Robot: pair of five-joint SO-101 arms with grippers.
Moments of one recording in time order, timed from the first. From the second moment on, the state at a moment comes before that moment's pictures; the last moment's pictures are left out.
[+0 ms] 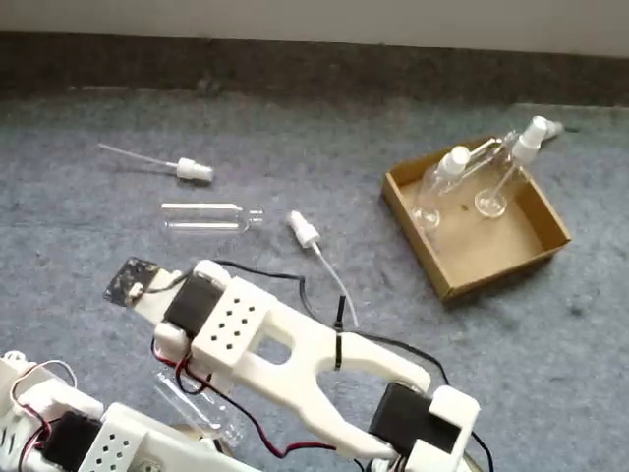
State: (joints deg) left arm -73.6 -103.6 92.5 51.6 -3.3; right arm -68.7 2.9 0.7 94.0 1.7
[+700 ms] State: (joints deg) left arm -75.4 -103.6 92.5 49.1 -13.2; right arm -79.4 2.7 2.9 90.4 1.6
